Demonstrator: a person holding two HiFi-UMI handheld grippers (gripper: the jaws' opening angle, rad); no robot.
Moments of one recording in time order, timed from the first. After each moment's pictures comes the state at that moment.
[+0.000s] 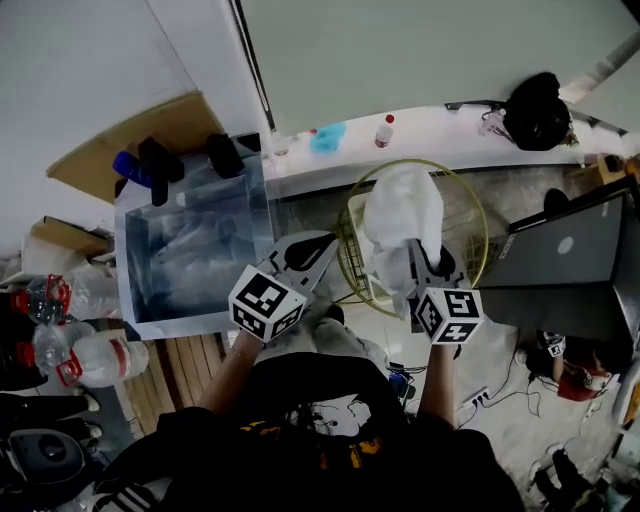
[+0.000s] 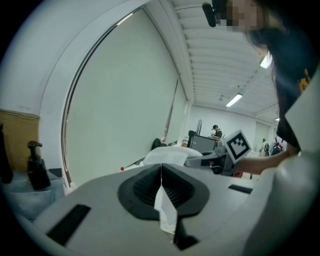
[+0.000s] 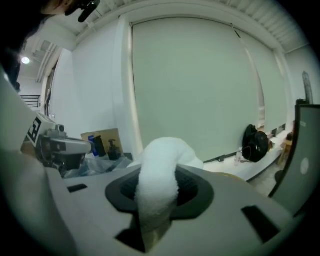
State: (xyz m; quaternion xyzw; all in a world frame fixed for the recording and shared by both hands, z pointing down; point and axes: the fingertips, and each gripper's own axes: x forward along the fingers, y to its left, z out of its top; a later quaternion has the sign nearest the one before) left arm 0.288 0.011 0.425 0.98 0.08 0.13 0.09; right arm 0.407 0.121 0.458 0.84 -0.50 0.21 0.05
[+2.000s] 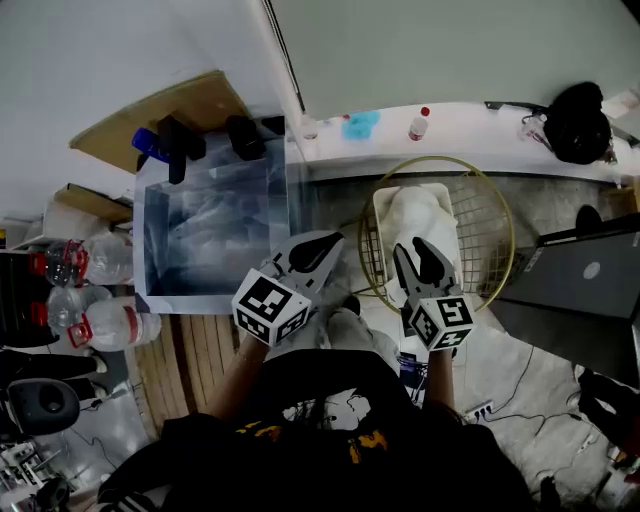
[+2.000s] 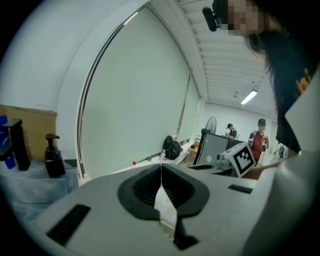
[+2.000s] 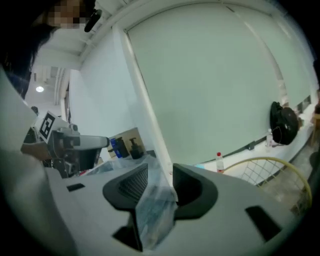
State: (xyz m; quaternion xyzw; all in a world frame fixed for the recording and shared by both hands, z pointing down) left arm 0.283 0.008 0.441 0.98 0.00 0.16 0.11; right arm 0.370 0.090 0.506 0.76 -0.61 0.24 -0.01
